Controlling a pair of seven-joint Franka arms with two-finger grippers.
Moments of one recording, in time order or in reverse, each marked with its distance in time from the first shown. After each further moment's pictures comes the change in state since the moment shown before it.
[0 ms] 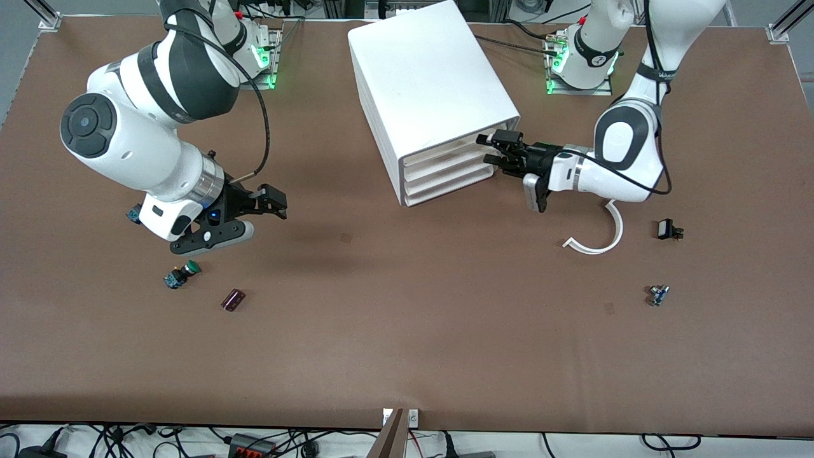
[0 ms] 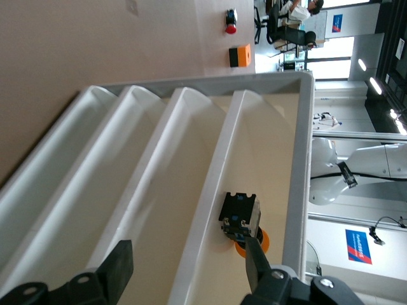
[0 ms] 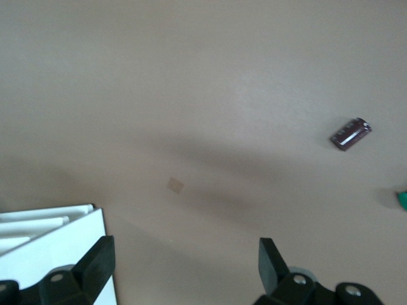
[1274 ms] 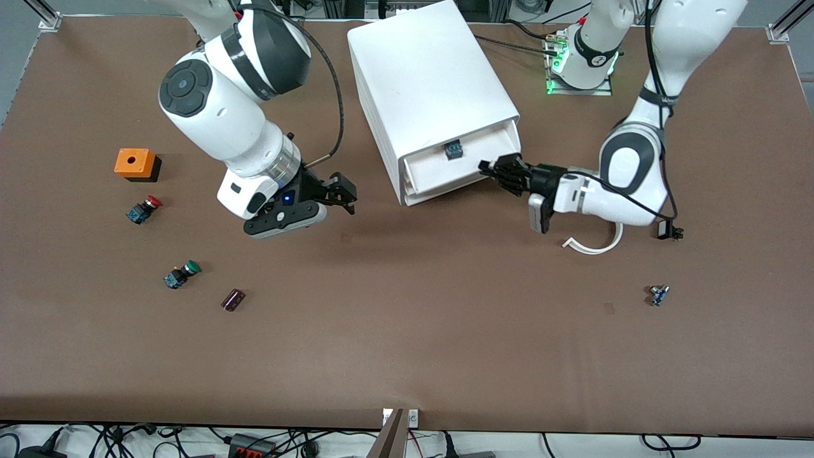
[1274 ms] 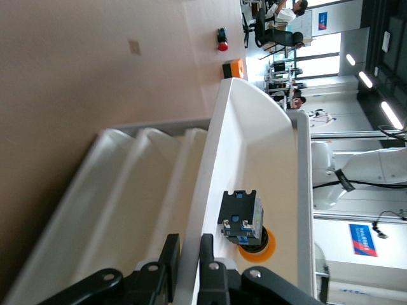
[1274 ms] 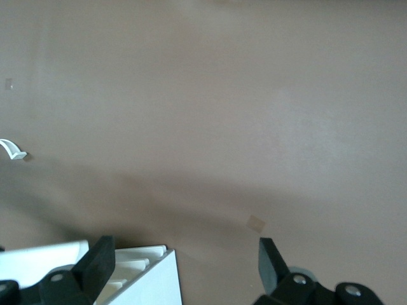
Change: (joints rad) left arm 0.104 0.153 -0.025 0.214 0.068 -0.034 0.054; right arm 0.184 0.023 0.001 0.010 0.015 0.198 0.189
